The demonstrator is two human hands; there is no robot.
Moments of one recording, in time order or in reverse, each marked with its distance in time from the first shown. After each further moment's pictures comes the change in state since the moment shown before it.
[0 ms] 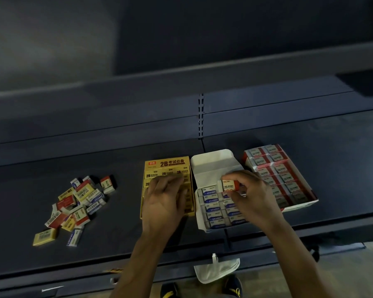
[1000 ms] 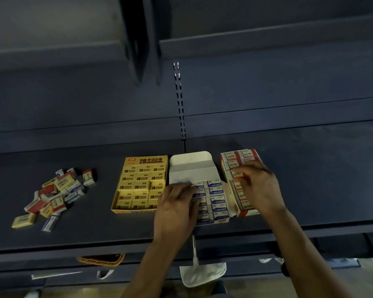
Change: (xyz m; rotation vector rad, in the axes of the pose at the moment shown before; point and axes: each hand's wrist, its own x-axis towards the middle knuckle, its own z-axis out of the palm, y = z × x) left_hand -0.015 0.094 0.036 -0.016 -0.058 -0.009; right_hand 0.017 0.071 -0.060 -0.268 0.032 0.010
